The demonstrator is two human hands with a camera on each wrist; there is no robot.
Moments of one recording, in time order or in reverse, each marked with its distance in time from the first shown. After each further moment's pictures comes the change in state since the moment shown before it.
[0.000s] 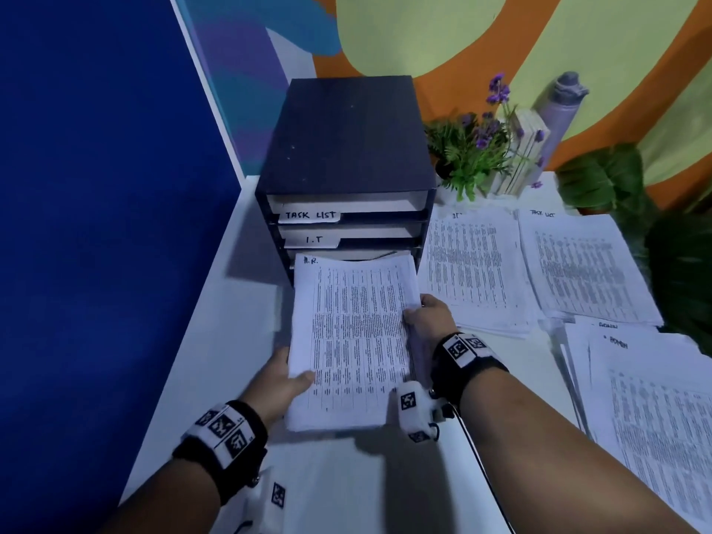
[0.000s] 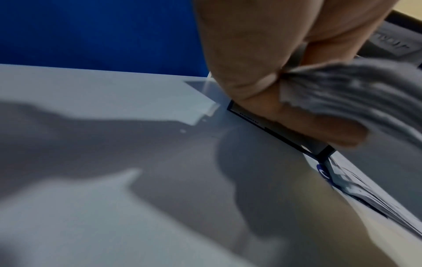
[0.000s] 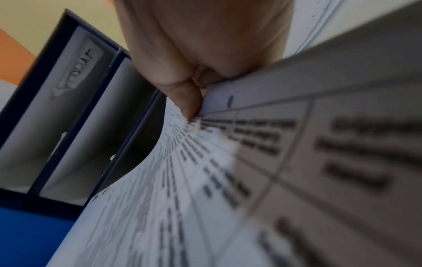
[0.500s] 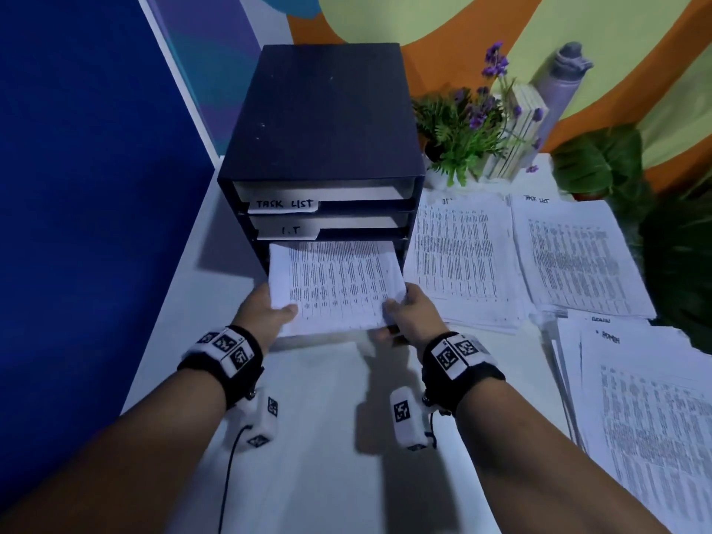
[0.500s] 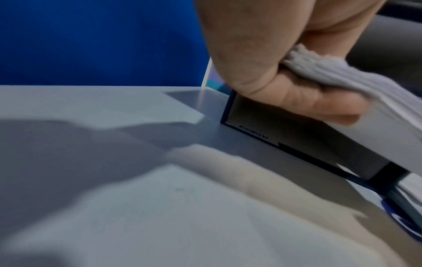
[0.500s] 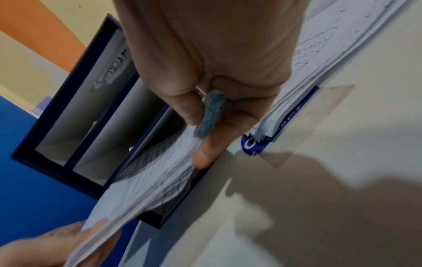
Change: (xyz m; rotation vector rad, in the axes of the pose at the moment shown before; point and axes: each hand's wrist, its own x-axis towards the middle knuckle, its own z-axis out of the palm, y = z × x) left_hand 0.082 0.058 -0.003 0.082 0.227 0.078; right_hand 0.014 0.004 0.004 -0.008 -0.086 -0.022
